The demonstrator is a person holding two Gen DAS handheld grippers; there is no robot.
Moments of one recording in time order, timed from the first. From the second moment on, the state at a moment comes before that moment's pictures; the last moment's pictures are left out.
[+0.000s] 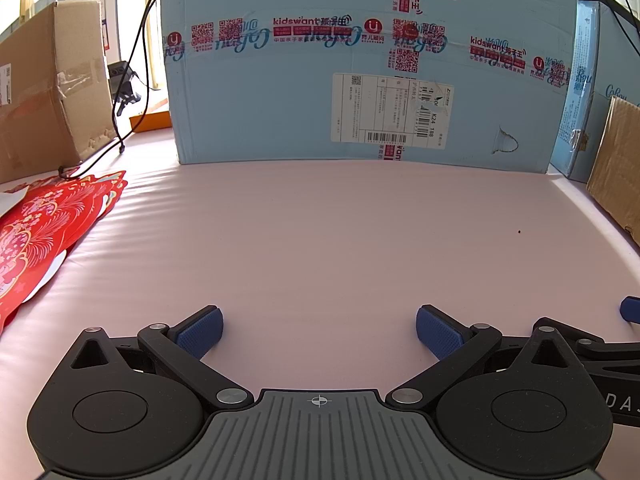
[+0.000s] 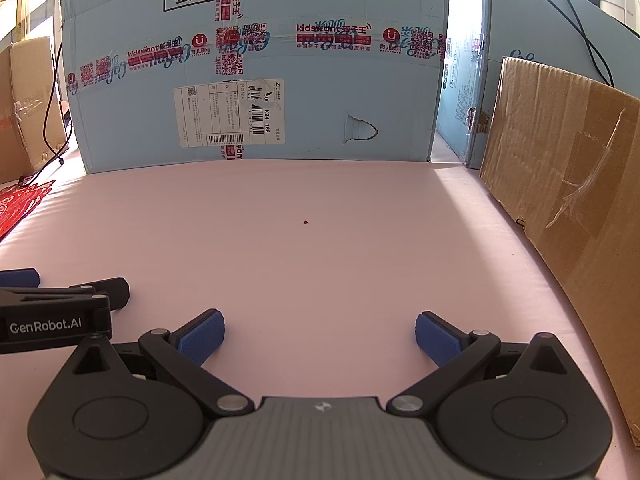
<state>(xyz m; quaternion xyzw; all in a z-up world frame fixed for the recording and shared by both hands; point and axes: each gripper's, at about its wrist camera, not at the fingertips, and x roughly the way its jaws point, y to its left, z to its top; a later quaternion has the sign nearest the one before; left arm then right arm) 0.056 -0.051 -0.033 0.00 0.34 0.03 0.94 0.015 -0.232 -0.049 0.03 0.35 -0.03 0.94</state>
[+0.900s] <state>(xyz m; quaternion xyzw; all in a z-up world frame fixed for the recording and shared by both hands) 0.056 -0.049 -0.034 -0.01 0.34 0.03 0.94 0.015 -0.232 -0.049 0.03 0.35 -0.03 0.94</state>
